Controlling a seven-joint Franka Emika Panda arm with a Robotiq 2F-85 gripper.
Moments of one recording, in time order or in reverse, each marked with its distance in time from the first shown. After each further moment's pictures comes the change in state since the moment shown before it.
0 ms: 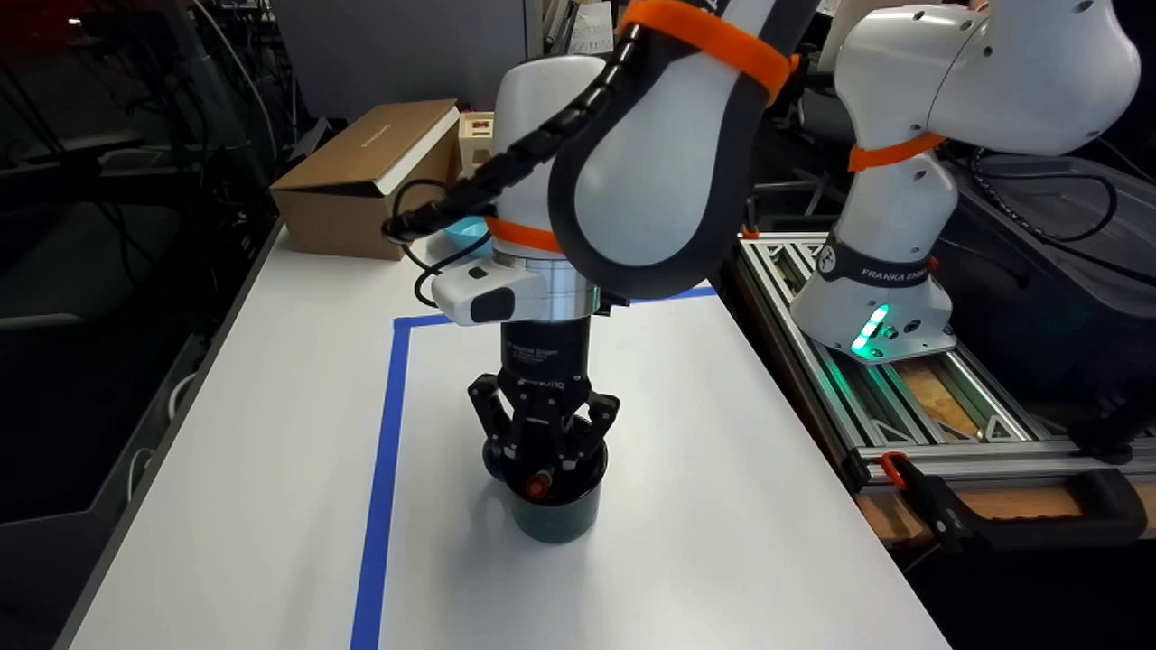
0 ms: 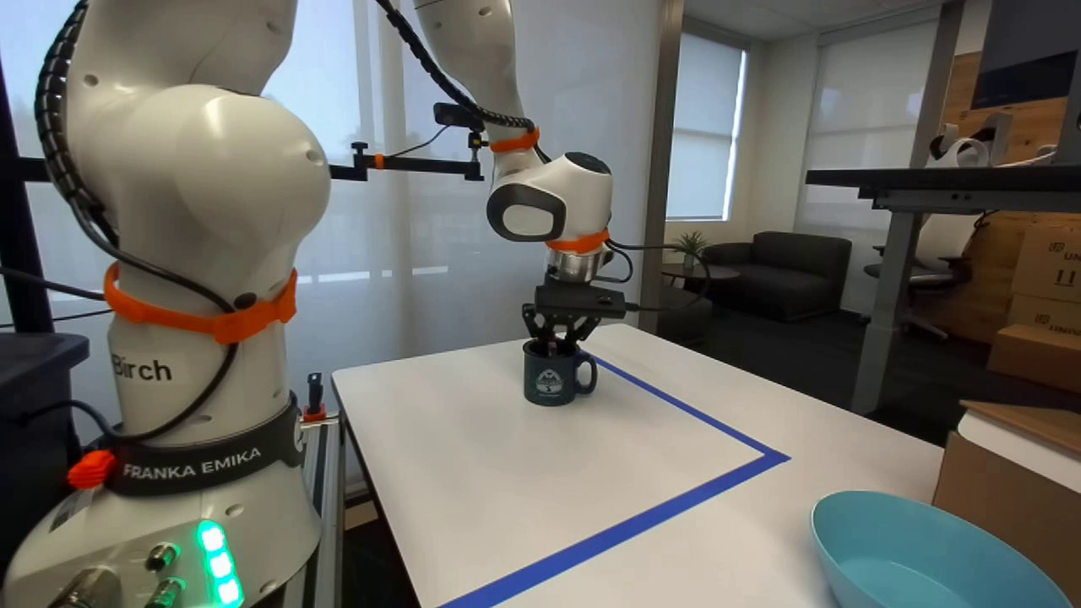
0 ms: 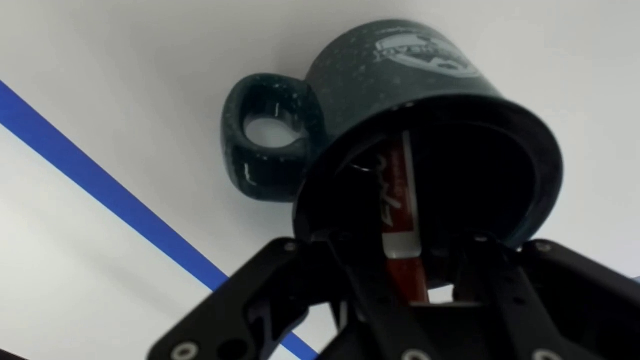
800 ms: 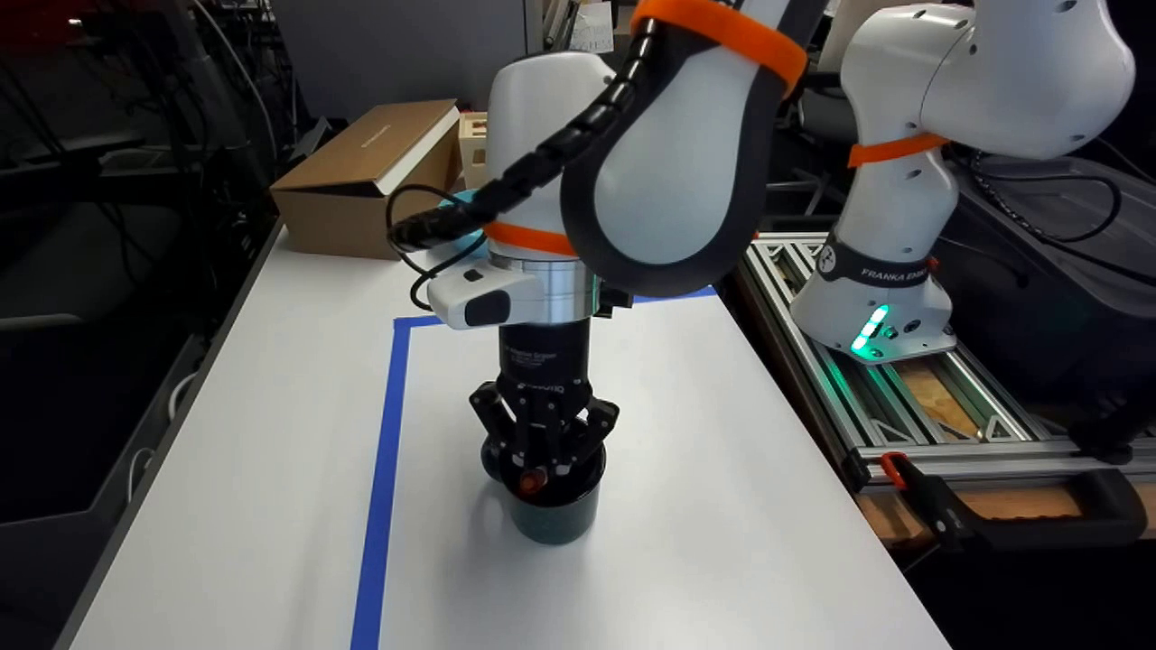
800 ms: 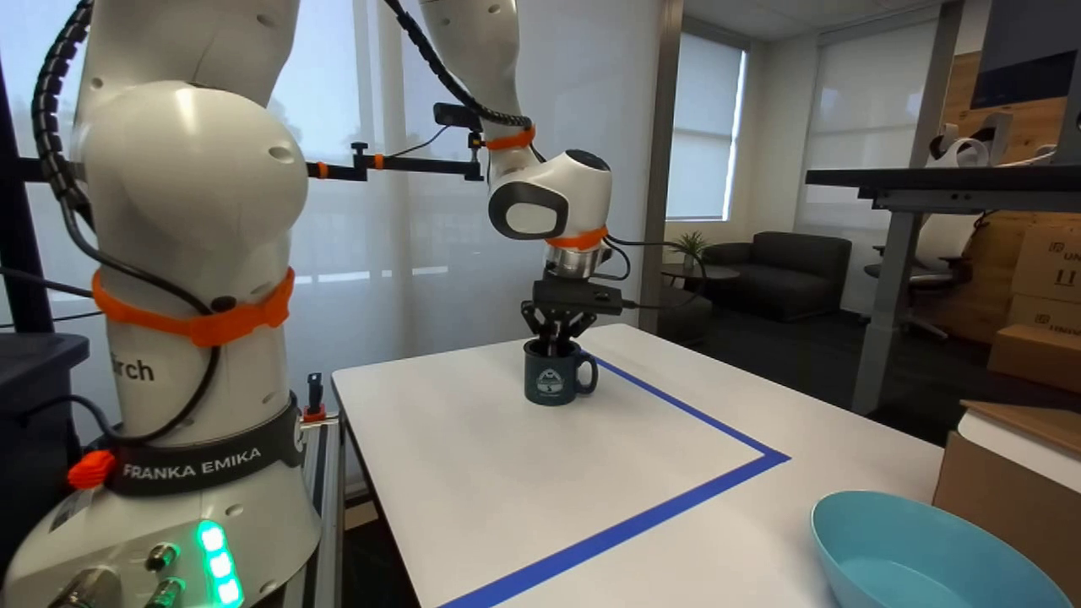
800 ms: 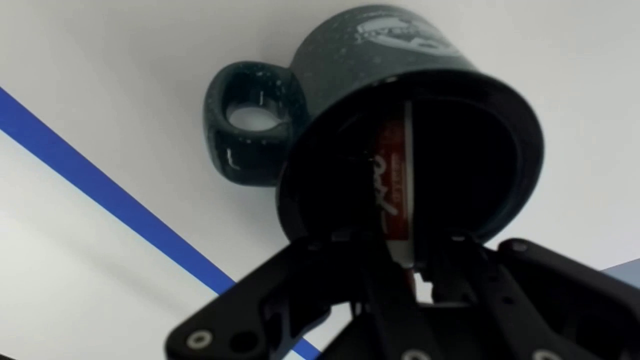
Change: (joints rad) arm -0.197 -0.012 0.198 -0.003 -0.114 0.008 0.118
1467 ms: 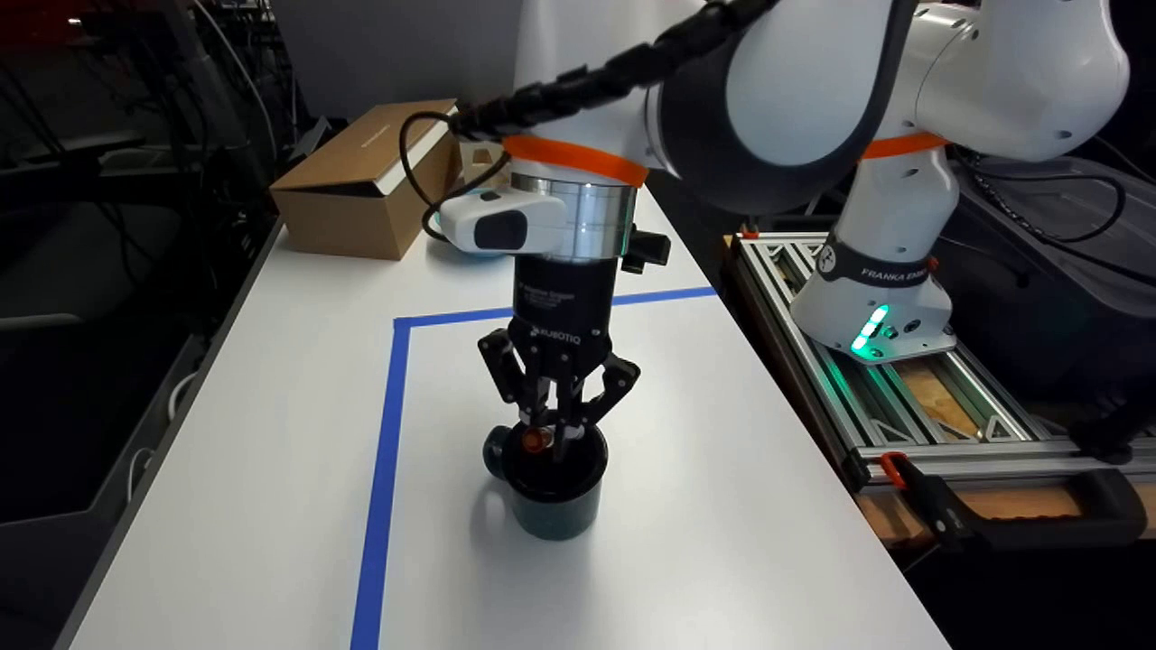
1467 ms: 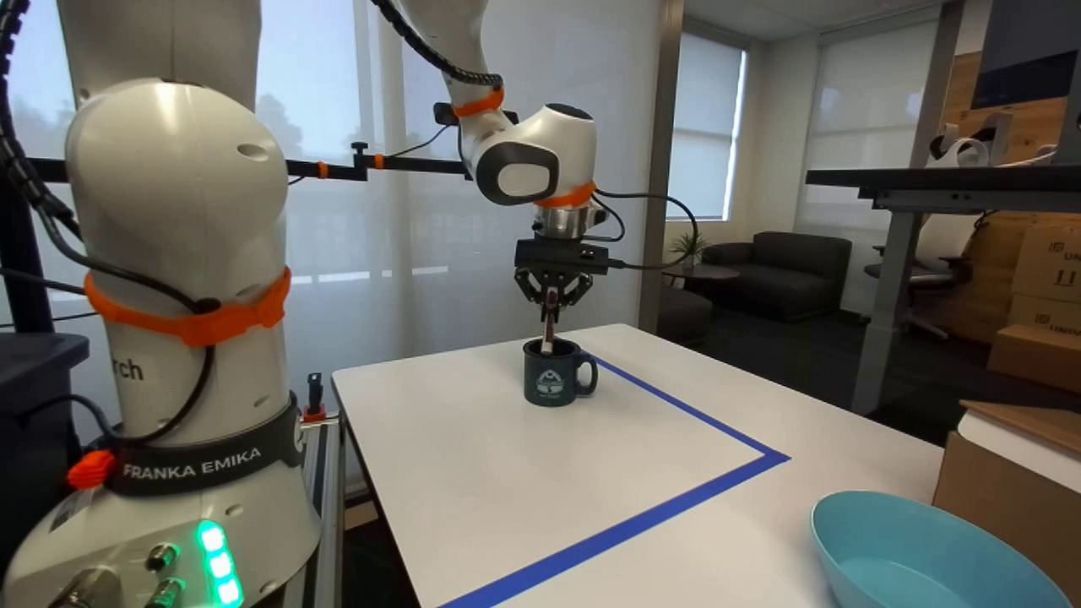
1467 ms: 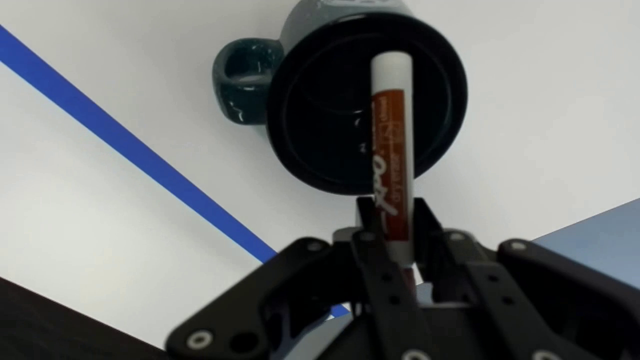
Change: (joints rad) arm -0.121 -0.188 0.135 -0.093 -0.175 -0.001 0.307
